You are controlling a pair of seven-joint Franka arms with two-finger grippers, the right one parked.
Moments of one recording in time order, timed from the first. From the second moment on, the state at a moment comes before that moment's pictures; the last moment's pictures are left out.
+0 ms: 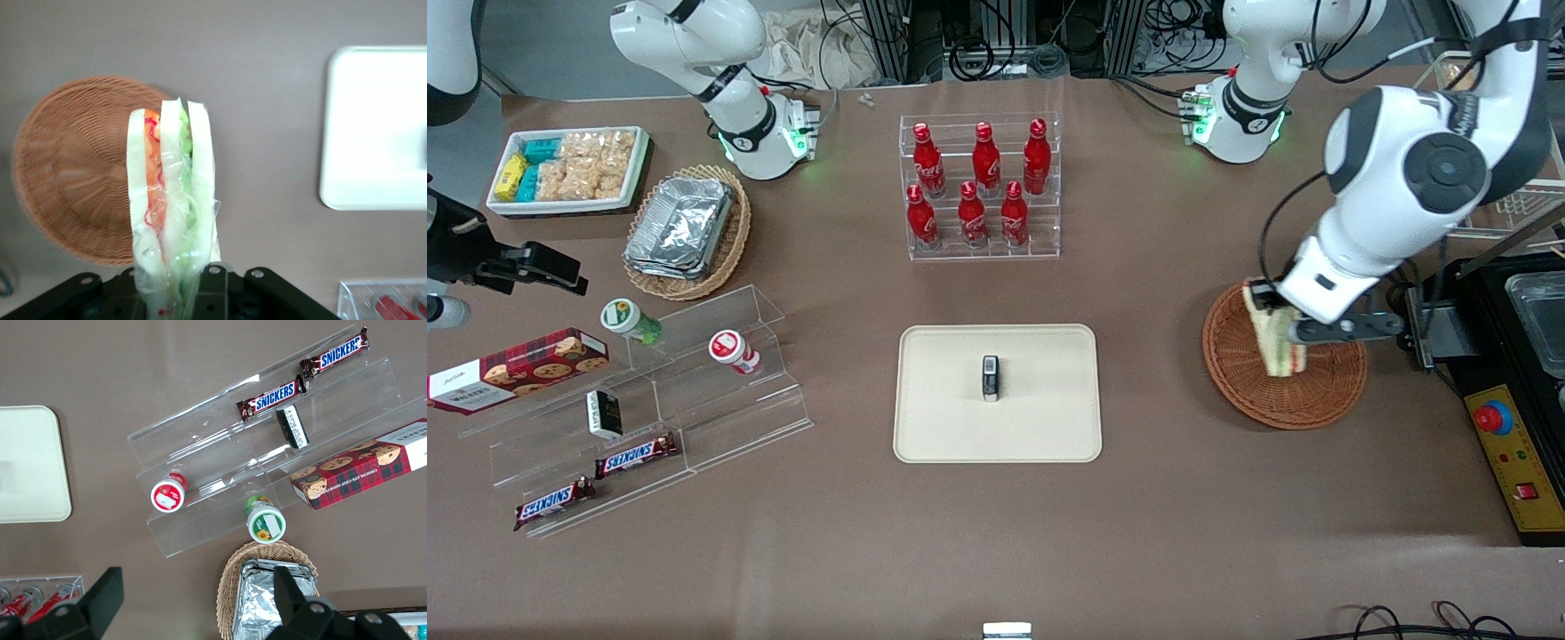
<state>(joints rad) -0.05 0.03 -0.25 -1.94 -0.03 1.94 -0.23</state>
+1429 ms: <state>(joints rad) -0.24 0.69 -0.43 -1.67 0.30 2.33 -0.56</state>
